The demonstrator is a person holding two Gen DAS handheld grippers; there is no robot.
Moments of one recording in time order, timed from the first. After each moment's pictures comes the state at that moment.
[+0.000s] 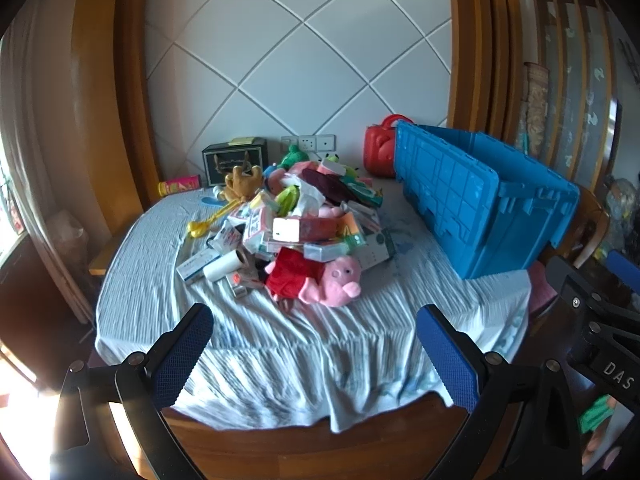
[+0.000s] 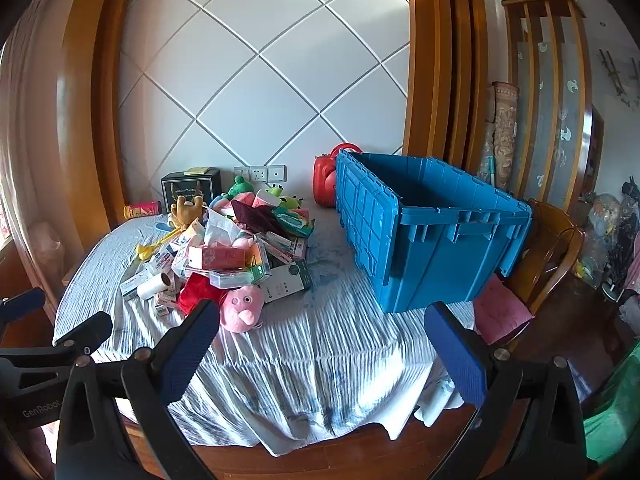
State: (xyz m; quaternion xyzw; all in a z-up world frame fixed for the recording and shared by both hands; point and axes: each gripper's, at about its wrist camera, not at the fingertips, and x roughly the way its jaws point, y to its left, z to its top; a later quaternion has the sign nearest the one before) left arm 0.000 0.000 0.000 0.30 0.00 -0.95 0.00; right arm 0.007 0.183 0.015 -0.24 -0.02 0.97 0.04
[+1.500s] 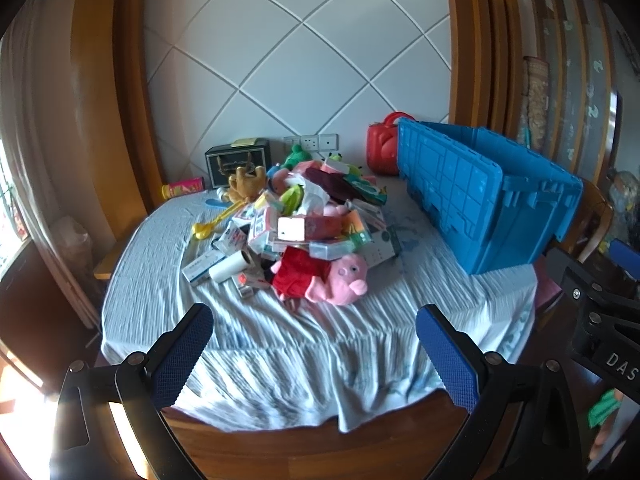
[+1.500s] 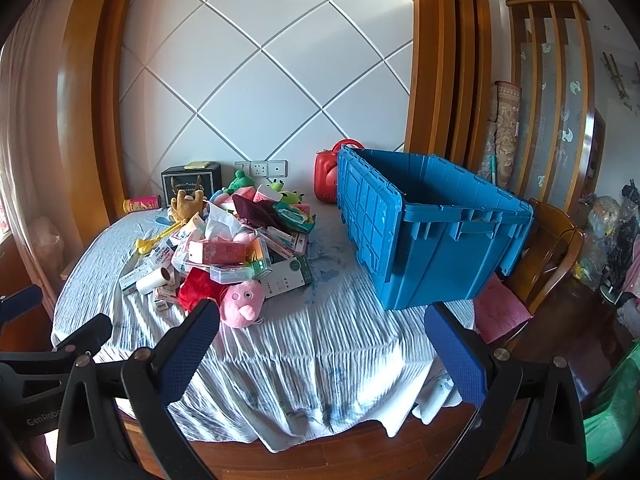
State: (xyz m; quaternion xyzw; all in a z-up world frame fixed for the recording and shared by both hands) left arm -0.002 0.001 -0.004 0.30 -0.01 -0.95 0.00; right arm 0.004 0.181 0.013 -0.25 -0.03 0.97 0.04
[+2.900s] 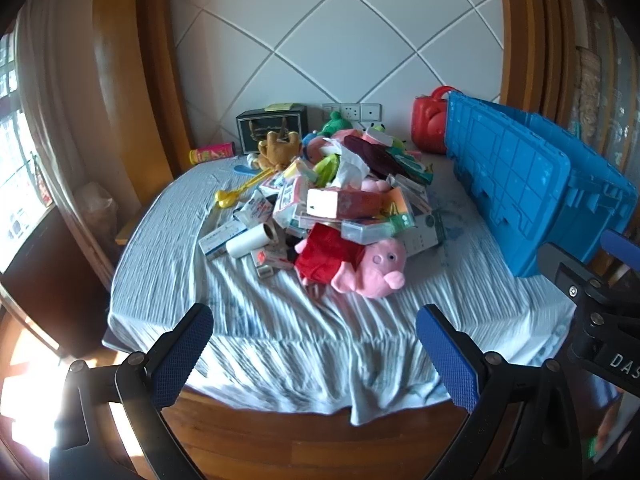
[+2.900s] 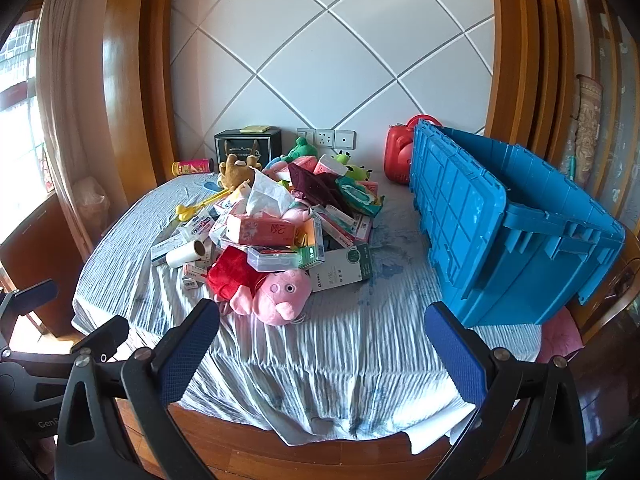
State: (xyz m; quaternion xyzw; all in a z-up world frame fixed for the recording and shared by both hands) left arm -0.074 -0.002 -0.051 0.35 0.00 -0.93 0.09; right arm -0.107 0.166 -0.032 -0.30 -0.05 0.95 -0.10
